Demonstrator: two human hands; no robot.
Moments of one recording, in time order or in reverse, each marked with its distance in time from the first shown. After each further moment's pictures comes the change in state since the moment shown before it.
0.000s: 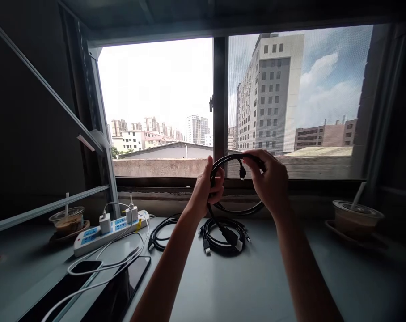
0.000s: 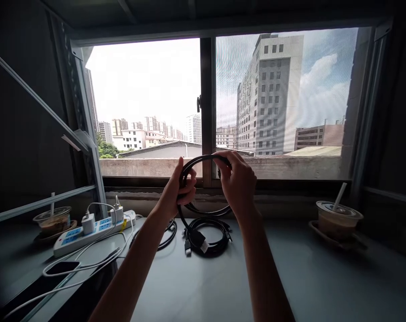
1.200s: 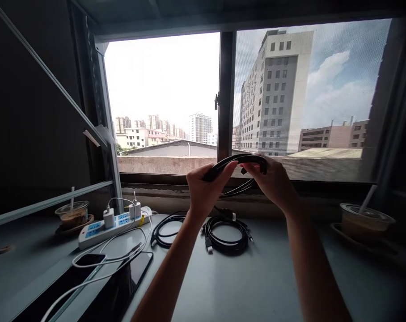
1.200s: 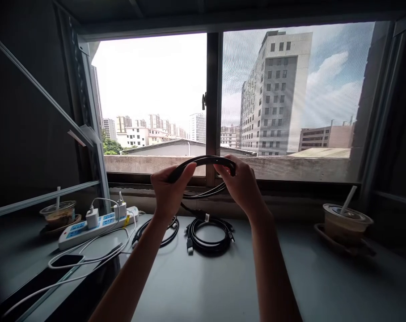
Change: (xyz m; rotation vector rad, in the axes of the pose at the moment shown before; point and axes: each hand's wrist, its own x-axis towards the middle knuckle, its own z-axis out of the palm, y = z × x) left_hand -0.012 0.003 0.013 0.487 0.465 0.712; right_hand 0.000 0.008 0.000 0.181 -0.269 0.113
